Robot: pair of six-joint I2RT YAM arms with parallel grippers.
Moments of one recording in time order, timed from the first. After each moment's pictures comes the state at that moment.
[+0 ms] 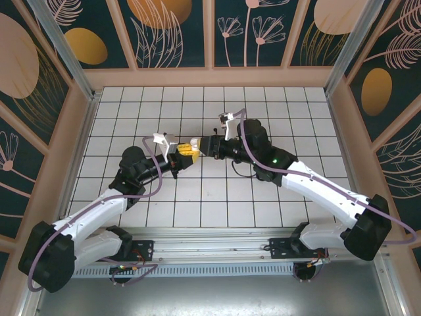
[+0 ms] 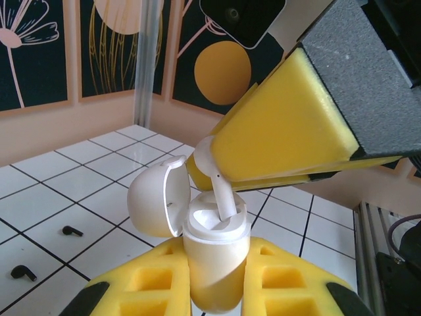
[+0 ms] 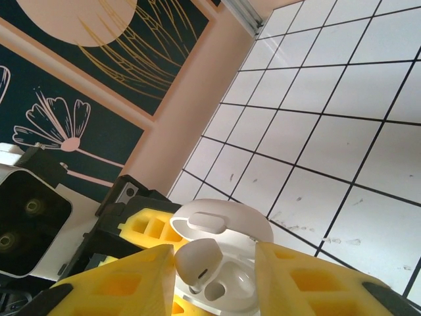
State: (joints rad) left arm -0.52 1.06 0.51 0.58 0.63 -0.22; right arm 0.83 1.25 1.06 -0.14 -0.24 0.70
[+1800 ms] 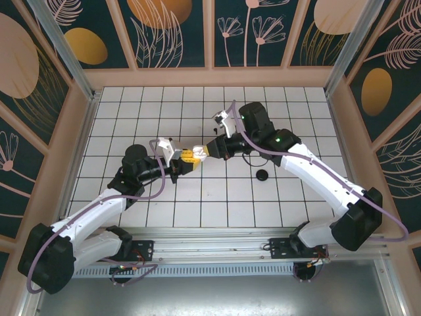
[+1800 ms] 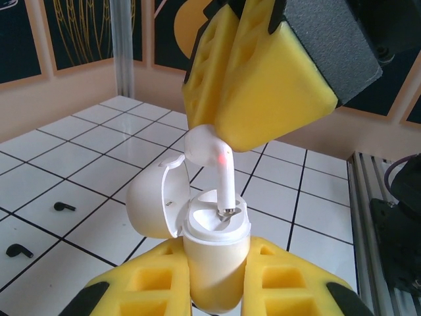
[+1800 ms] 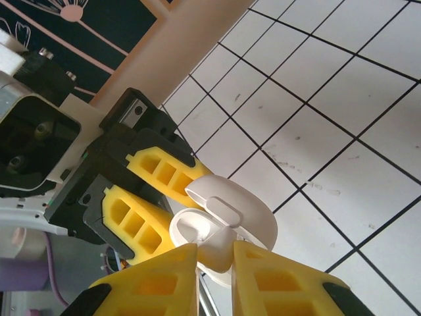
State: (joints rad) left arm -0.52 1.05 0.53 0.40 0.71 -0.05; right arm 0.69 1.37 1.27 -0.53 -0.63 0.26
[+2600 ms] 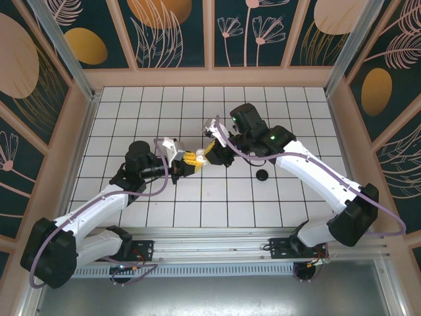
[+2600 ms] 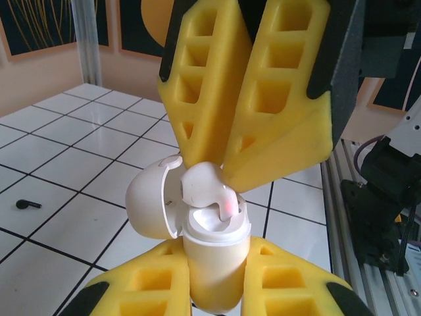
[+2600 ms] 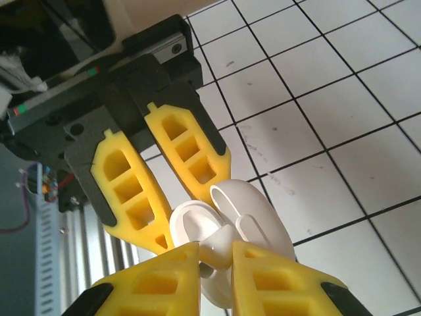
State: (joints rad) left arm -0.51 1.10 0.56 0.35 0.82 -0.01; right arm 0.75 1.41 1.36 -0.70 -0.55 -0.23
